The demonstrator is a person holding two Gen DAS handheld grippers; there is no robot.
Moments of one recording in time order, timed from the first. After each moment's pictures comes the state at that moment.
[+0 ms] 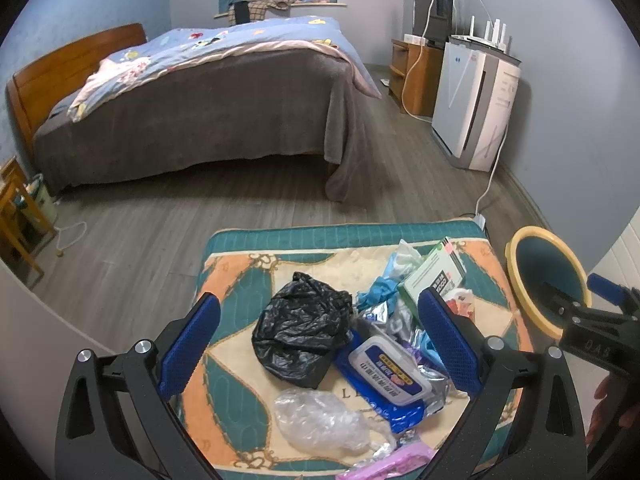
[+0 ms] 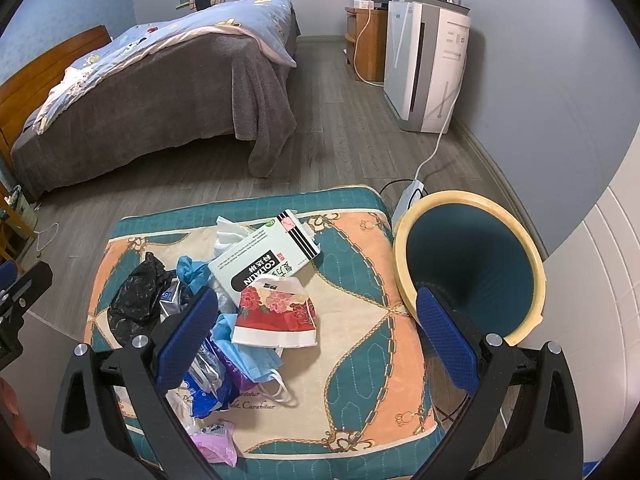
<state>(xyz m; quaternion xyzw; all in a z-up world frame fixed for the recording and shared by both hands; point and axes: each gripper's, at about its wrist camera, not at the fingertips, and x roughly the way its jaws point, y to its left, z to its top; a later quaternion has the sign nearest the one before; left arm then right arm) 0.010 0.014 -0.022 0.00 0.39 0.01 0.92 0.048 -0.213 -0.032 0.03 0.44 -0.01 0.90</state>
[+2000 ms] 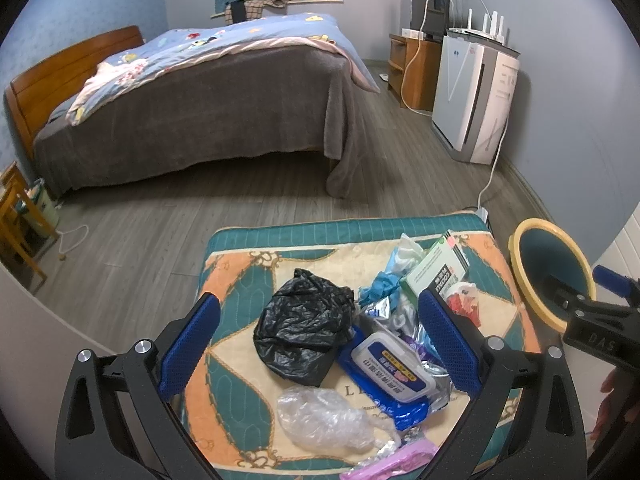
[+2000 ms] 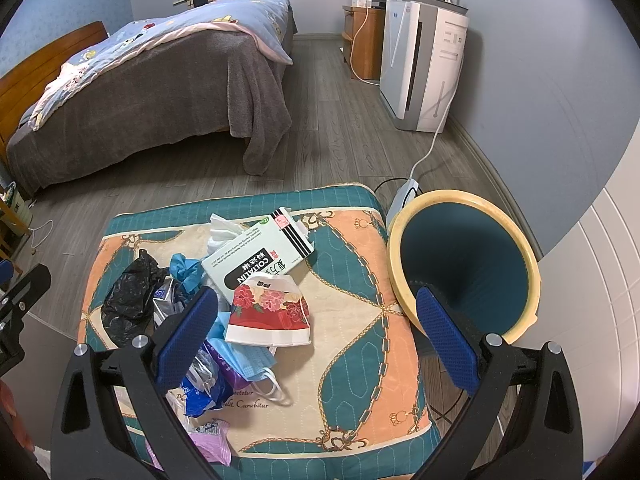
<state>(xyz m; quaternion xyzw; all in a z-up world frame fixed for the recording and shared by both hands) 0.010 0.013 -0.022 0.00 0.39 0.01 0.92 0.049 -0.213 -0.033 0.02 0.44 -0.02 0.90</state>
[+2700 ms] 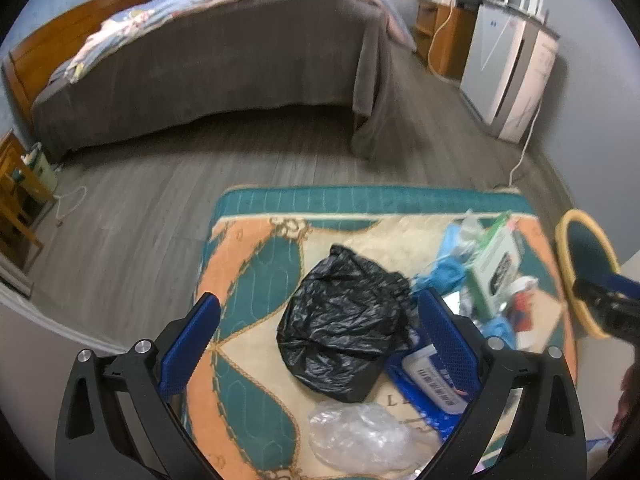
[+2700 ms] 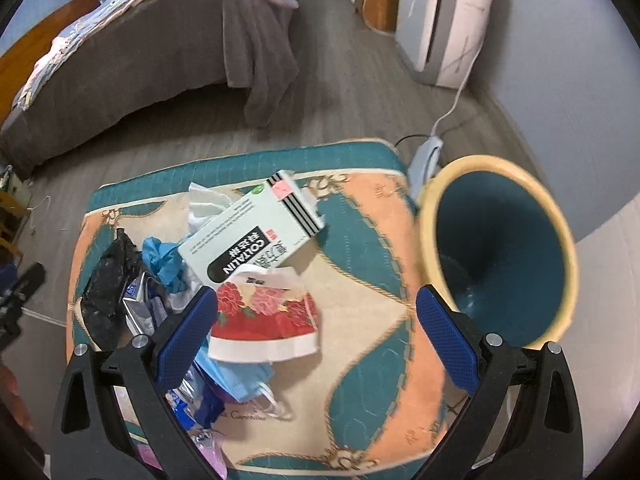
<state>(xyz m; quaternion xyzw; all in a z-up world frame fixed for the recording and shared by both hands) 0.067 0.067 -0.087 -0.01 0.47 0.04 0.88 0.111 -0.213 -0.090 0.03 0.53 0.00 0.85</state>
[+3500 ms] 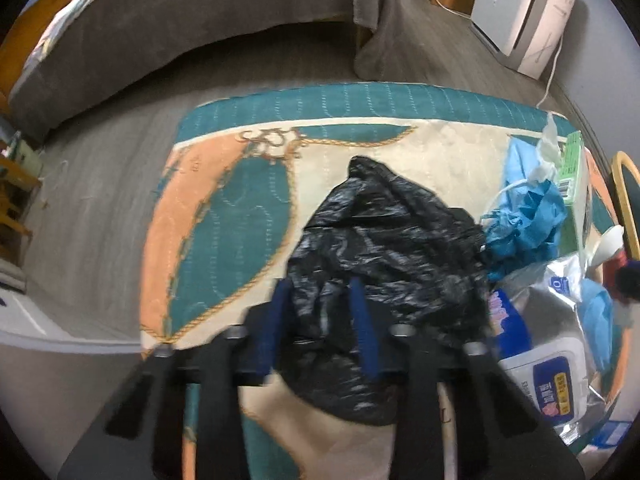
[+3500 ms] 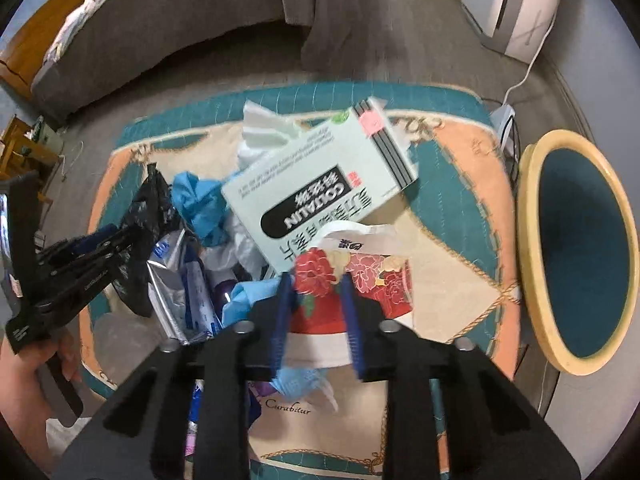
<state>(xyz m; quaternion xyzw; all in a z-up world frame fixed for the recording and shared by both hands) 0.104 0.063 -0.182 0.01 0.56 0.03 0.83 0.124 -0.172 -0.134 0.03 0.59 0.10 0.80</state>
